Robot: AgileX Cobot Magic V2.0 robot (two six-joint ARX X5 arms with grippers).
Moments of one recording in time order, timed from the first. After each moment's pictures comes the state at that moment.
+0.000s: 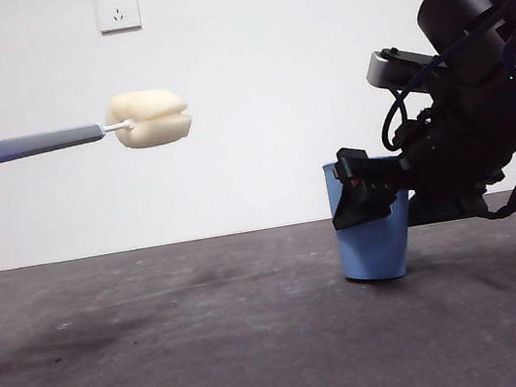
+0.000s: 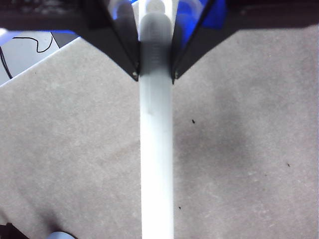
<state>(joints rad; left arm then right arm) -0.52 0.91 0.83 -0.84 0.03 -0.16 0.44 1.69 0.59 0.65 -0.08 0.08</state>
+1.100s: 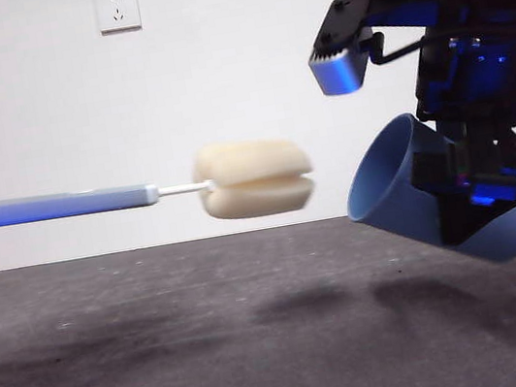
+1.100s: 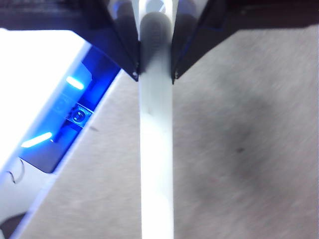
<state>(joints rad) -0.64 0.97 0.83 -1.00 0.06 0.33 0.80 1.32 0.72 -0.38 0.52 -0.62</state>
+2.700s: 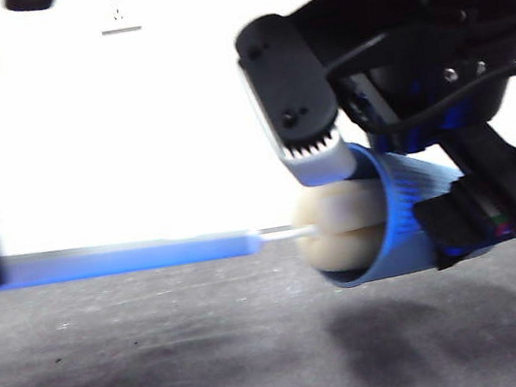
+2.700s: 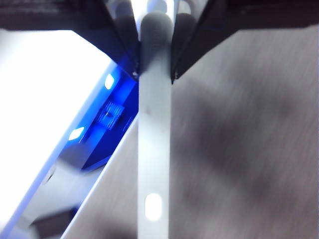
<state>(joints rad) -0.96 1.12 0.83 -0.92 -0.03 0.00 1.08 1.40 0.72 -0.43 0.76 -0.84</state>
